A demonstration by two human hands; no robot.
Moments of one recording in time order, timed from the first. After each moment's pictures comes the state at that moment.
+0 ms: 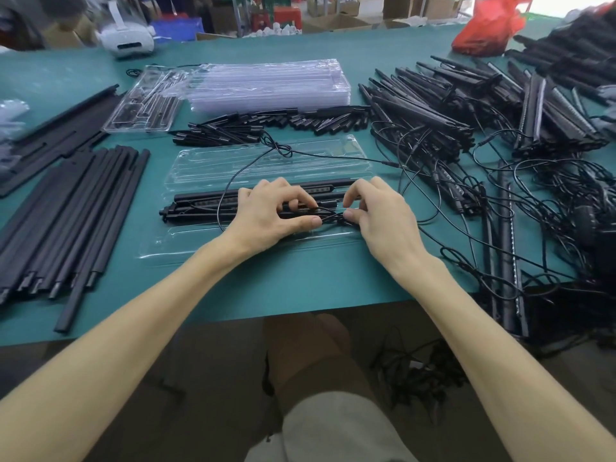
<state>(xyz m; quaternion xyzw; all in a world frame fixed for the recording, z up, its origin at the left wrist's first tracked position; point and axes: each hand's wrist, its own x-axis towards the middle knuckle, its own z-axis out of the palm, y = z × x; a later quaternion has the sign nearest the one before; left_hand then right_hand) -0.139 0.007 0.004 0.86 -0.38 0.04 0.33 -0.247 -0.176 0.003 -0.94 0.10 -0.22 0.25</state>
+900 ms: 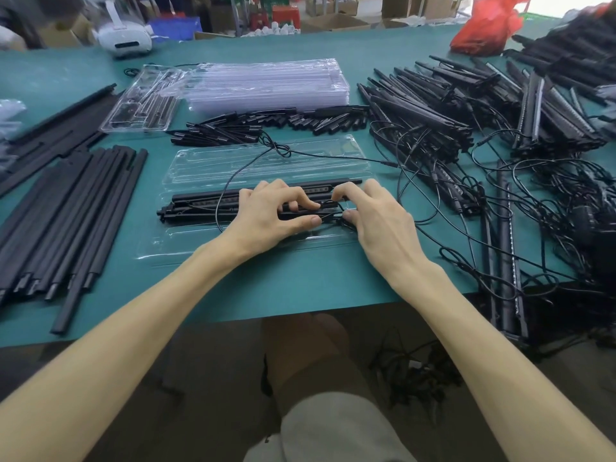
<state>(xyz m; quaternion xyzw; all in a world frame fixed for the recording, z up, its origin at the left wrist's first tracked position) -0.142 0.006 0.004 0.86 -0.39 0.03 0.32 -0.254 -0.171 0.001 -0.96 0.06 -0.24 0.15</state>
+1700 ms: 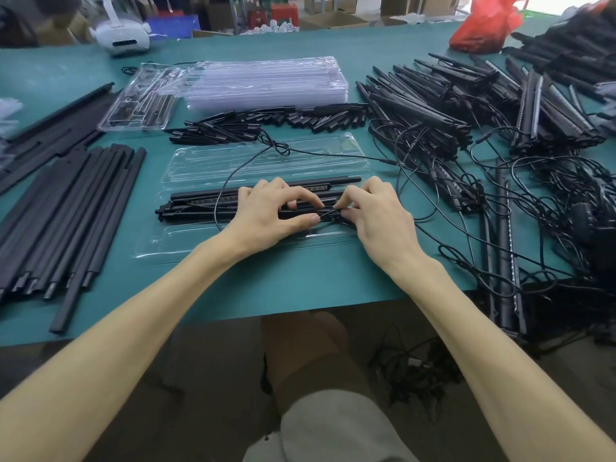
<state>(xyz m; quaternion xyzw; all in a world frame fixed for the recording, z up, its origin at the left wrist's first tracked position) -0.141 0.004 0.006 0.88 -0.40 0.03 0.27 -0.251 -0.174 0.002 -0.96 0.09 -0.21 0.19</state>
